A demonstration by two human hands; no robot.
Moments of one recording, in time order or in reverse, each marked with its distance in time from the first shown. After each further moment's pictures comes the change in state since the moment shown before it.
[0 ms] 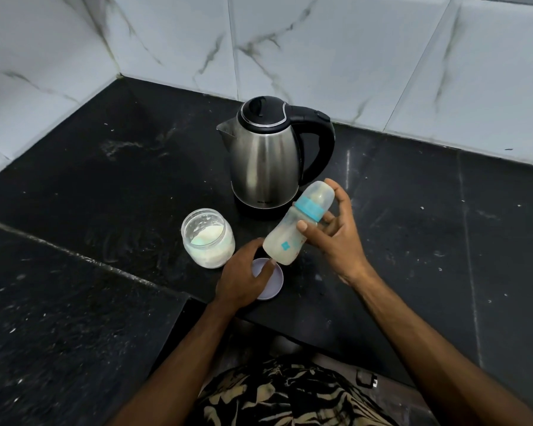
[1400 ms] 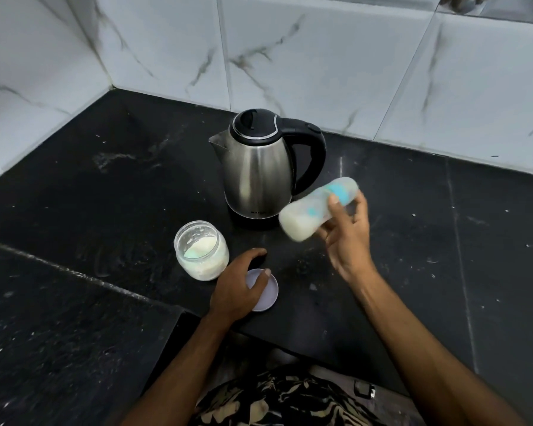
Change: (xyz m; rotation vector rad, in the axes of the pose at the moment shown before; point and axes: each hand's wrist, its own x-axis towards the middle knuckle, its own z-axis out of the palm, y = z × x) left_hand 0.000 -0.005 0.001 0.030 0.028 0.025; right_hand 0.020 -0.011 -0.006 0.363 0.336 -0.016
